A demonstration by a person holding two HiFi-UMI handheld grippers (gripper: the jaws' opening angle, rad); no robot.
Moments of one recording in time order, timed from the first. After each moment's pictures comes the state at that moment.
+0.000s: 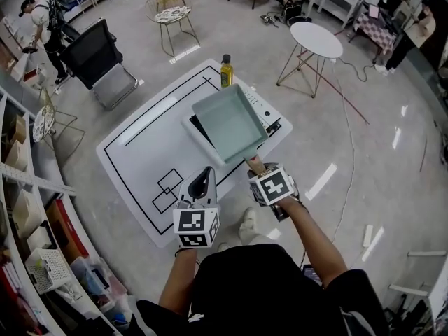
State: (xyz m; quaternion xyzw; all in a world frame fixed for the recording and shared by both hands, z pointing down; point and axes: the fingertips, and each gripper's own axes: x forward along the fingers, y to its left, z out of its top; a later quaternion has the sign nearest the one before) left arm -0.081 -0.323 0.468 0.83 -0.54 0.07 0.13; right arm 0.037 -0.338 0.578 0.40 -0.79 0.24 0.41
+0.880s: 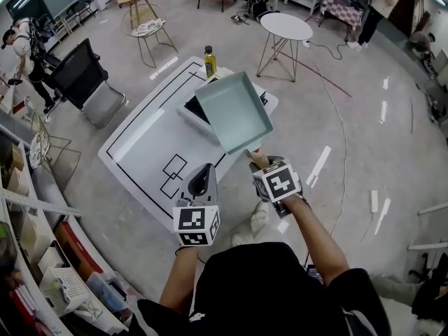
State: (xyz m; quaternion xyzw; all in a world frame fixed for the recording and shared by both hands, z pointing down) left arm -0.106 -0.212 0.448 0.88 -0.46 0.07 0.09; right arm 0.016 -0.219 0.535 0.50 -0.76 0.25 0.33
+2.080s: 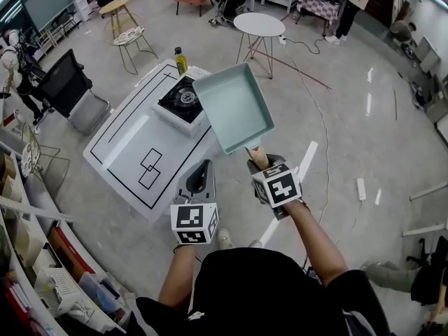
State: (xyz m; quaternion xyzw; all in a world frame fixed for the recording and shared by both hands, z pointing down) left arm -0.018 -0.119 0.415 0.90 -0.43 0.05 0.07; right arm 0.099 -0.112 0.485 0.55 -0.75 0.22 0.29
